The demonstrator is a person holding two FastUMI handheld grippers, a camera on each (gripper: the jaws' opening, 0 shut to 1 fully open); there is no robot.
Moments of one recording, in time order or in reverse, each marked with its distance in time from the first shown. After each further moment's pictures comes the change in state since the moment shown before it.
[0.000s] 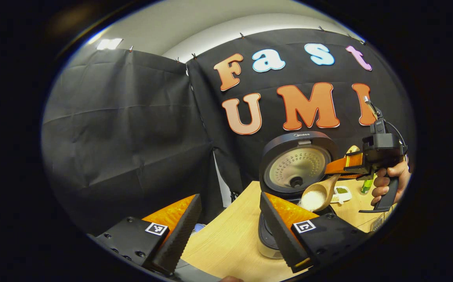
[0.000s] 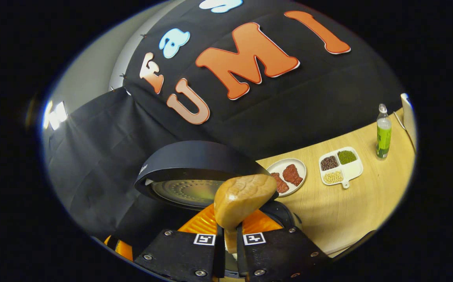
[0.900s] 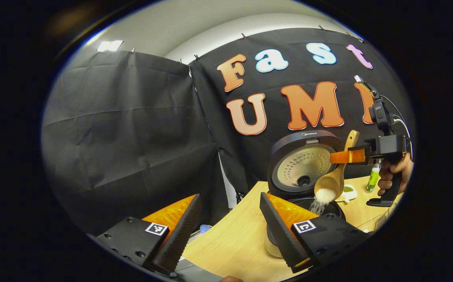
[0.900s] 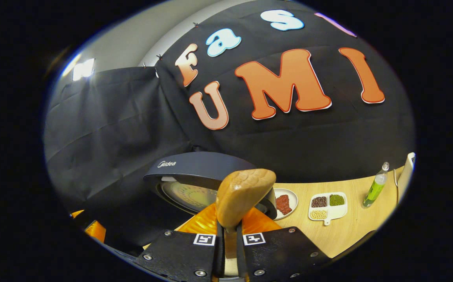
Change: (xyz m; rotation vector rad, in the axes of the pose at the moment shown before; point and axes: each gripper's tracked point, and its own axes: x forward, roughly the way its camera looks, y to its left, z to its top) left arm 0.001 0.016 -0.001 0.017 0.002 0.030; right arm -0.003 0.023 0.022 -0.335 -0.096 0.014
